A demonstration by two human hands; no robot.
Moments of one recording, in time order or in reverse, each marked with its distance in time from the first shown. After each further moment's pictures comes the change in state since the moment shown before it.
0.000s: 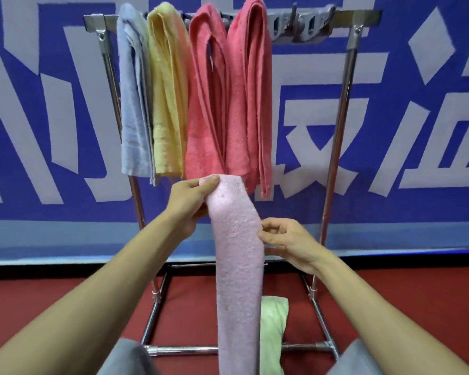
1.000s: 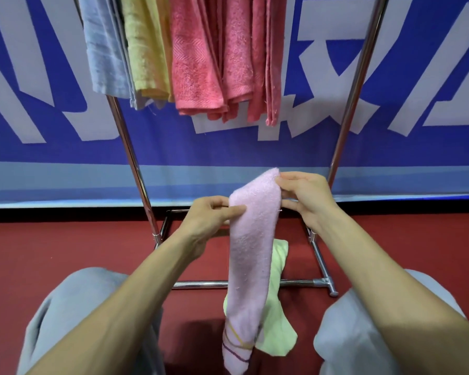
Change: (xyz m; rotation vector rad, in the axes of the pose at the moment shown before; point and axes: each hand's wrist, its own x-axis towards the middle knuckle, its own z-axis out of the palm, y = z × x) left_hand -0.056 -0.134 0.000 0.130 -0.198 -0.303; right_hand 0.000 0.048 0.001 0.099 0.531 0.169
